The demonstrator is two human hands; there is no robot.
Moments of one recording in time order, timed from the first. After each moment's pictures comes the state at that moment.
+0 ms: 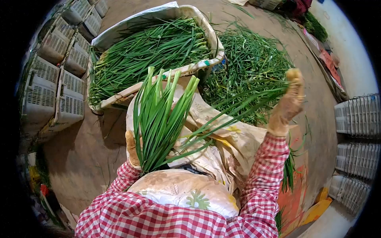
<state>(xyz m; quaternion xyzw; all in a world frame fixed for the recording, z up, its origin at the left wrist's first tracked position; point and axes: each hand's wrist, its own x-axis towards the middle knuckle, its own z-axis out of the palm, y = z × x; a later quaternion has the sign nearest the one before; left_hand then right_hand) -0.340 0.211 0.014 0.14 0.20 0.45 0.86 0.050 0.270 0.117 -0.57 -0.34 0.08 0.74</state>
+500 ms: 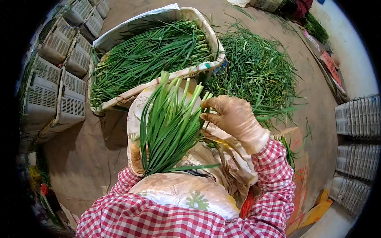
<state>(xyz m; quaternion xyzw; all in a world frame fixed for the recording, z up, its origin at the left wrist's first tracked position) -0.332 0.196 0.058 0.28 0.28 0.36 0.85 -0.037 0.255 0.128 -0.54 -0.78 0.21 0.23</state>
